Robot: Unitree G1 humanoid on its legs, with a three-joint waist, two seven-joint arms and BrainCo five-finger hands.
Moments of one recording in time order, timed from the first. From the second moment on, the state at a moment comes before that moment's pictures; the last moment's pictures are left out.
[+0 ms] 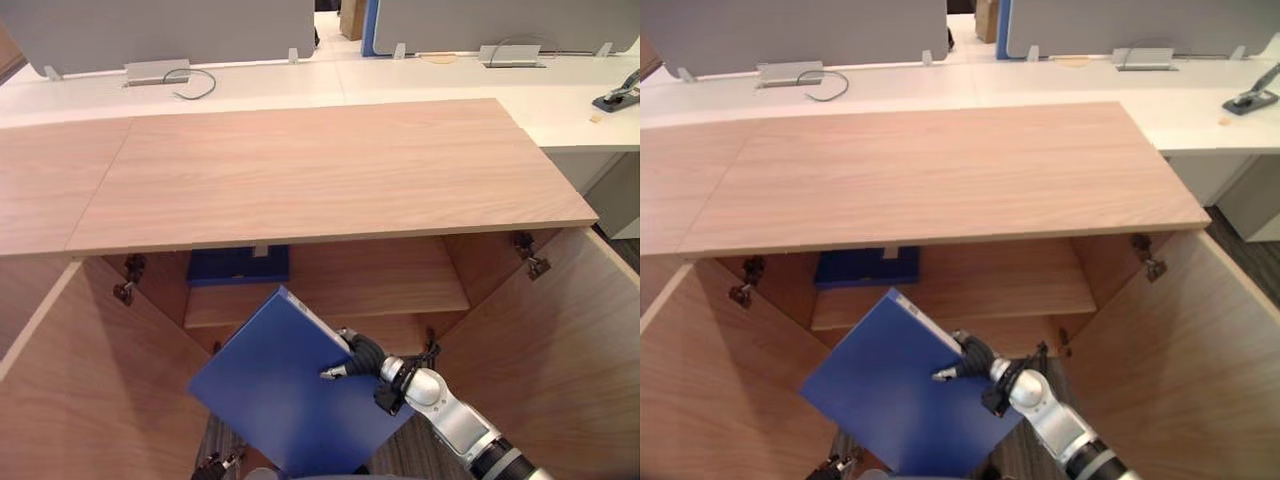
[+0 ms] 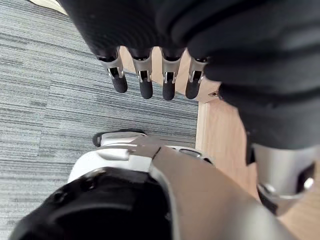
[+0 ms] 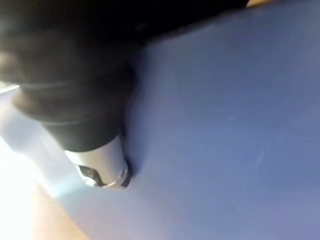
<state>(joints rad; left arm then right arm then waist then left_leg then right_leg) 0.20 0.12 0.13 0.98 -0.13 -0.04 -0.02 -0.07 -0.38 0.57 0.12 -0.03 -0.03 0.21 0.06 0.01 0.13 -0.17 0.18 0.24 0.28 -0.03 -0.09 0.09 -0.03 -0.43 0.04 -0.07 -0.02</state>
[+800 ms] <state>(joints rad) 0.25 0.11 0.11 0.93 -0.13 -0.01 -0.03 0.00 -0.24 0.25 0.53 0.47 0.02 0.08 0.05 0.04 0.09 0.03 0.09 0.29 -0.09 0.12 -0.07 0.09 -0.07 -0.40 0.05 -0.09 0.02</state>
